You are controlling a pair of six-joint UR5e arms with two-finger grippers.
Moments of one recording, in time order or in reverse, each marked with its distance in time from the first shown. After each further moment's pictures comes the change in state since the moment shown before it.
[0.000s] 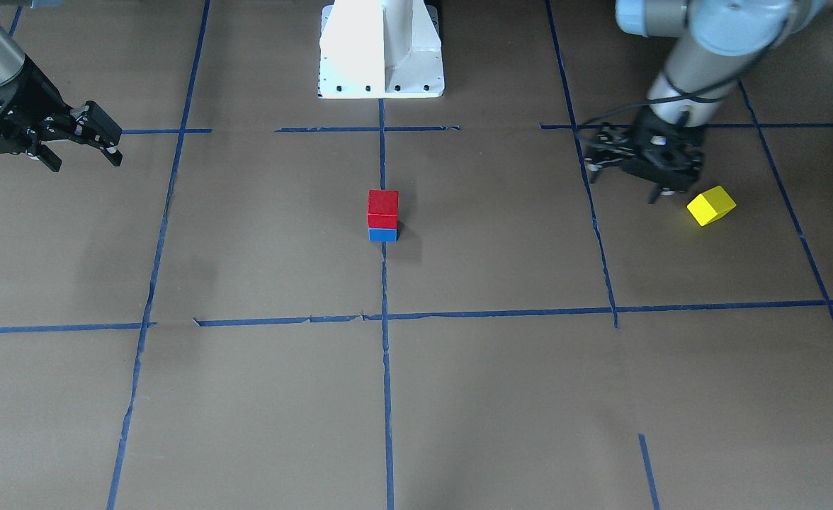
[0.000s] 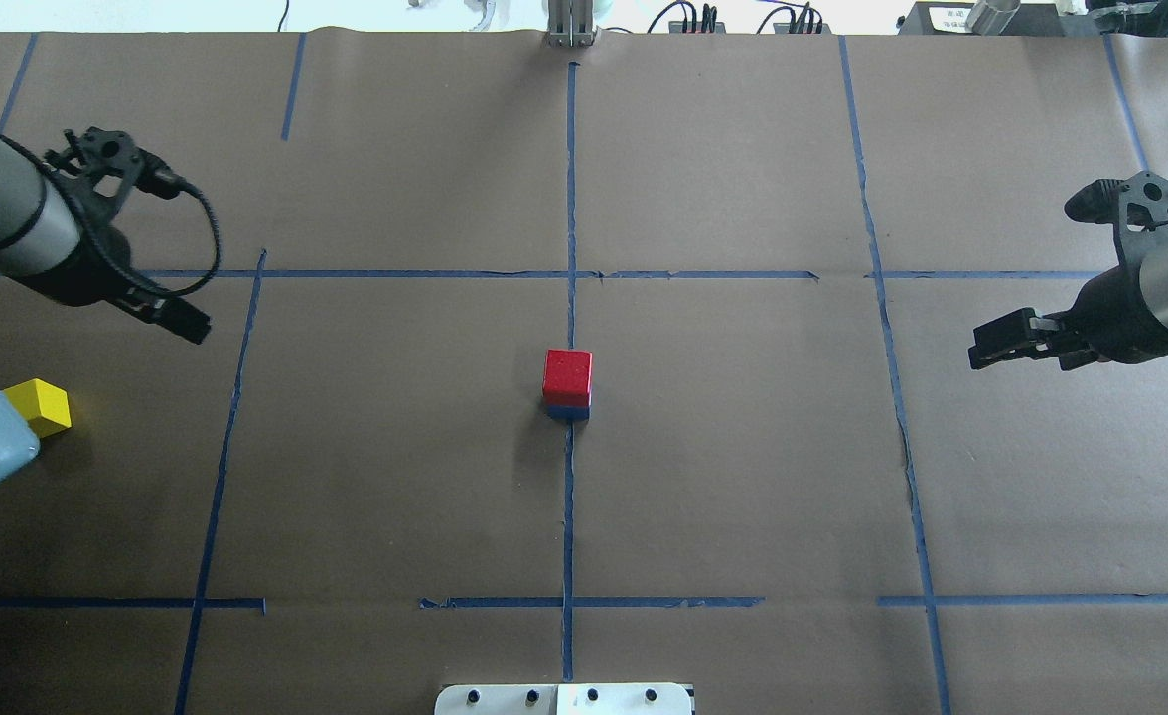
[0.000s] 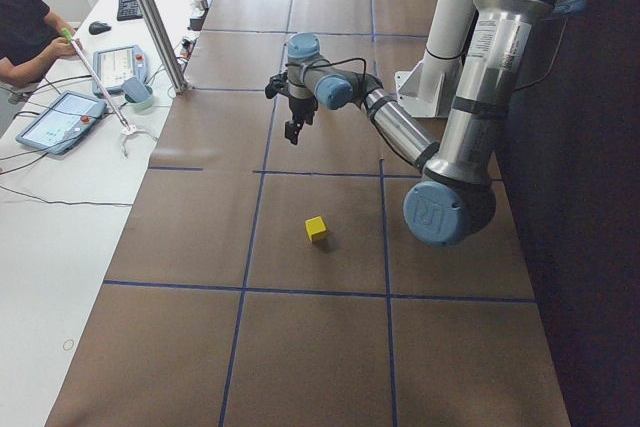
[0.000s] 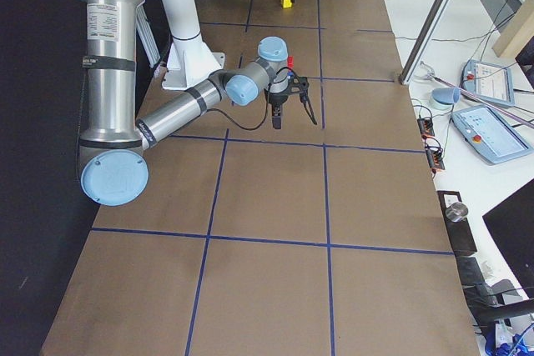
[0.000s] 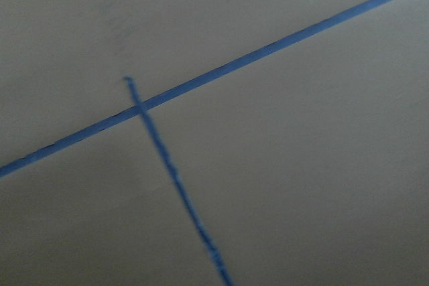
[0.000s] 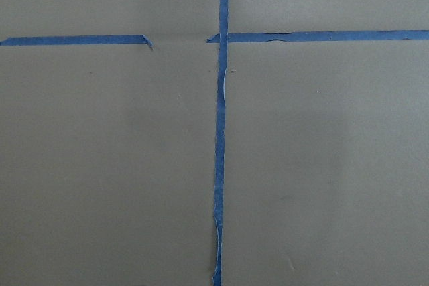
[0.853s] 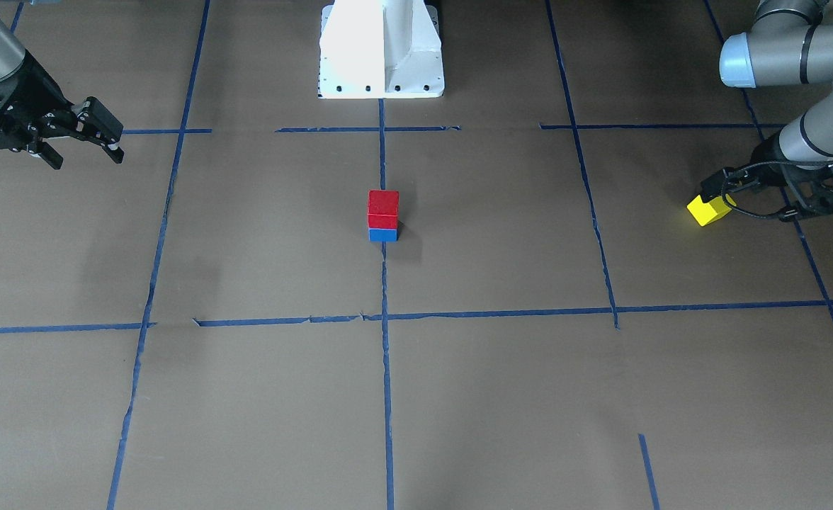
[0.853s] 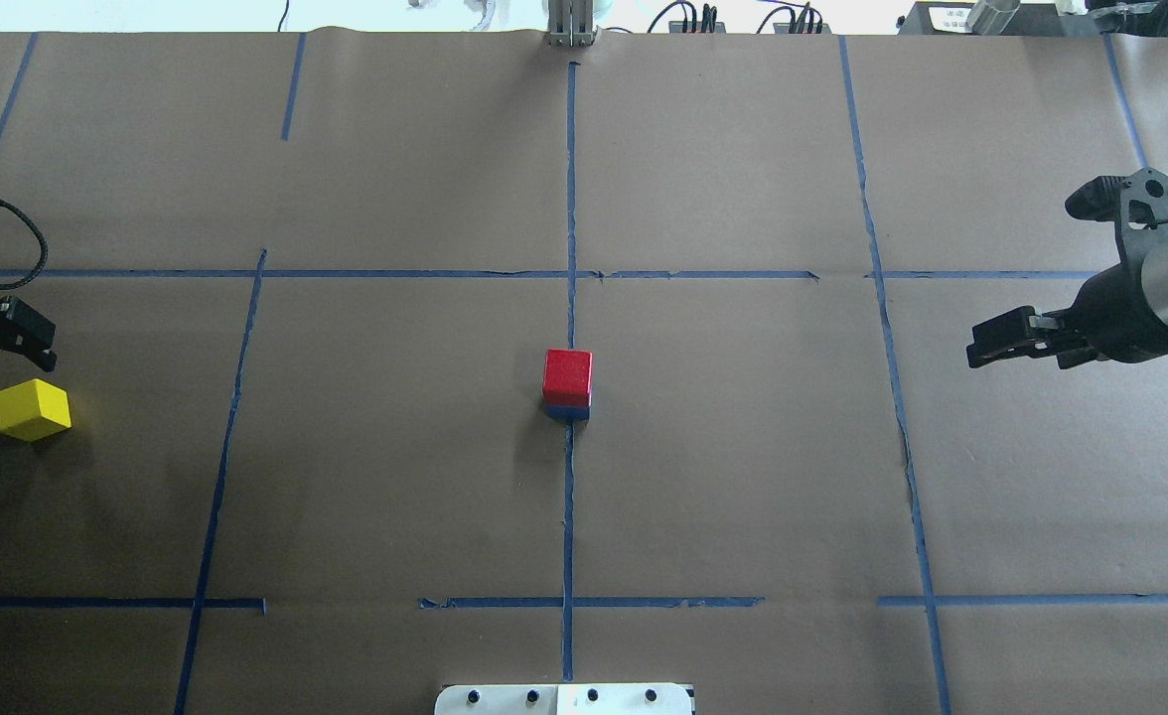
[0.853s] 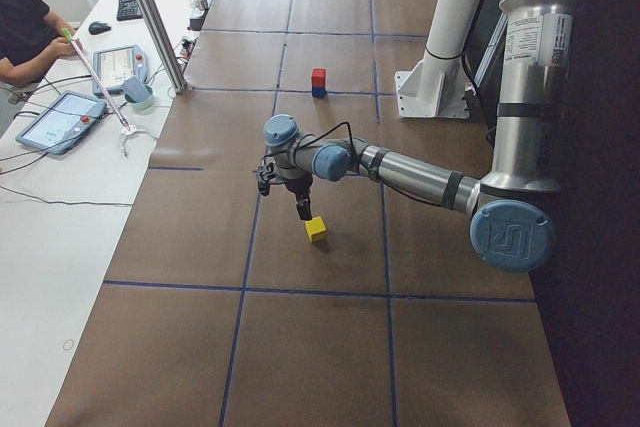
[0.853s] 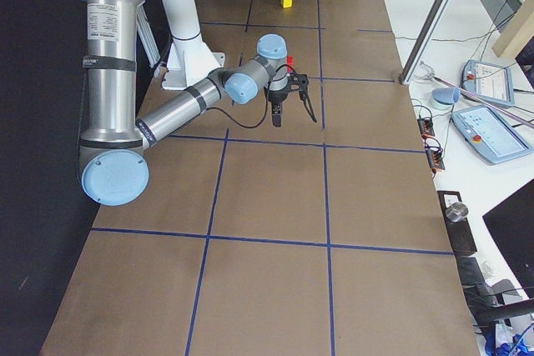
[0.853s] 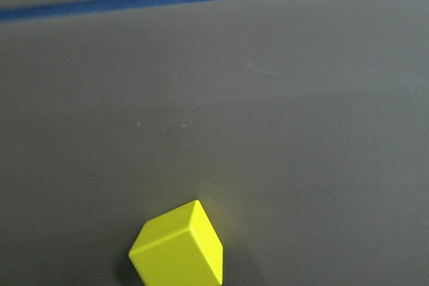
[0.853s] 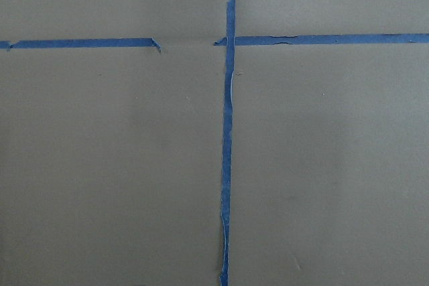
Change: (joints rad) left arm -0.124 0.166 0.255 -0.149 -0.194 -0.455; right arm -0.001 0.004 0.011 0.000 -0.001 0.006
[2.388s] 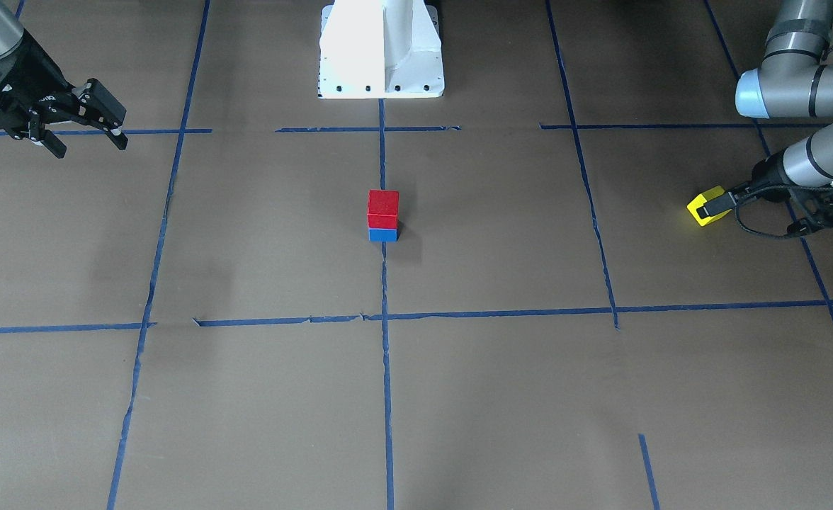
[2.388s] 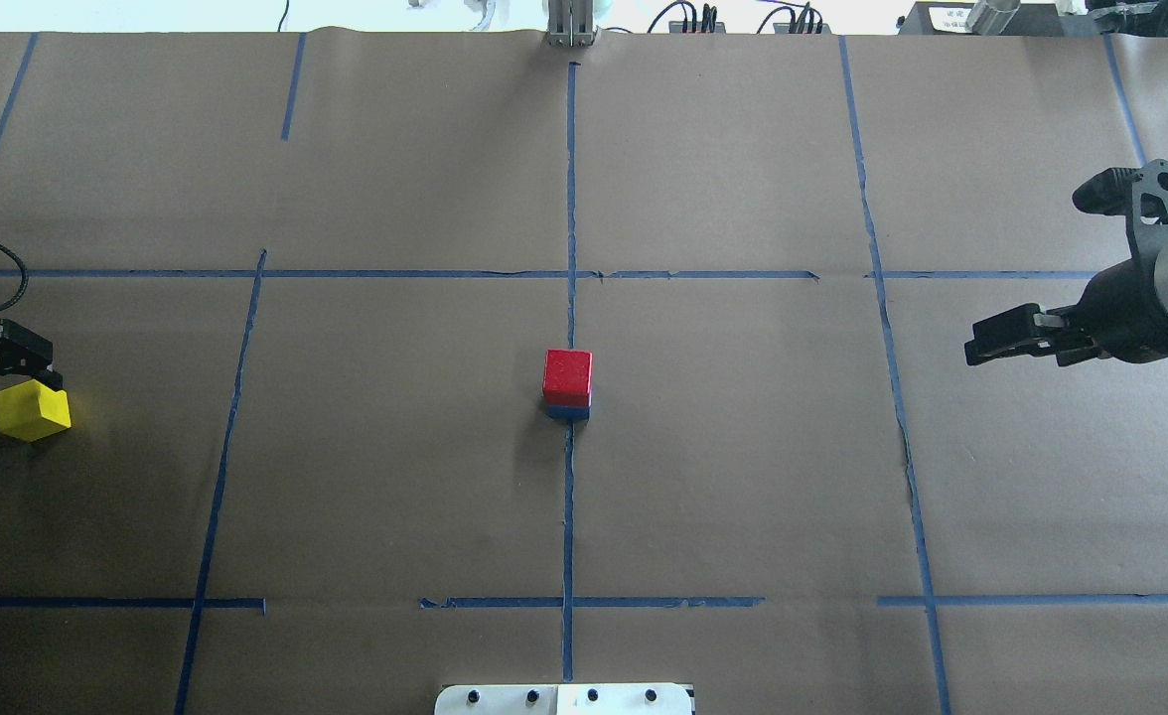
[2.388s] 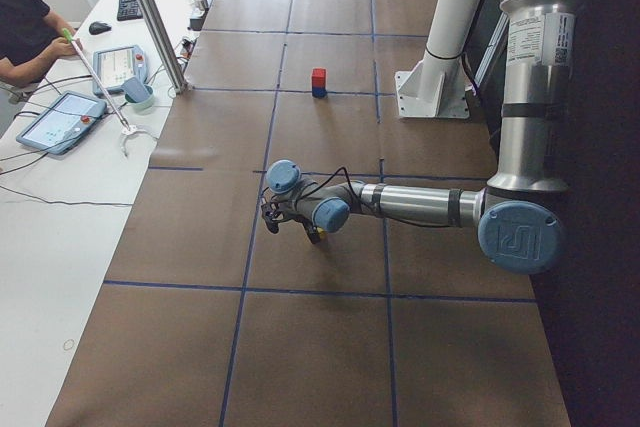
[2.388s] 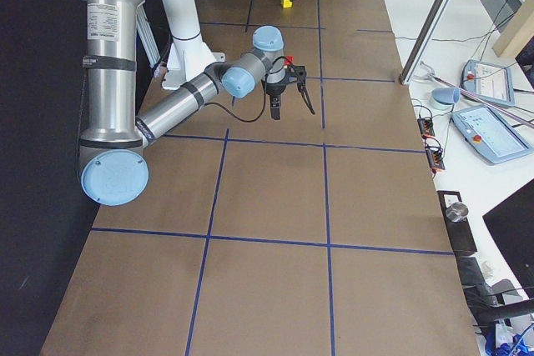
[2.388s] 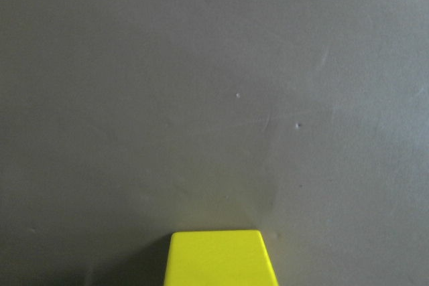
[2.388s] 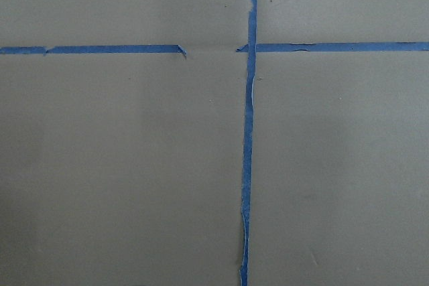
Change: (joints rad) left arm 0.012 -0.008 0.206 -0.304 -0.129 -0.243; right arm 0.000 -0.003 0.052 -0.003 0.001 0.011
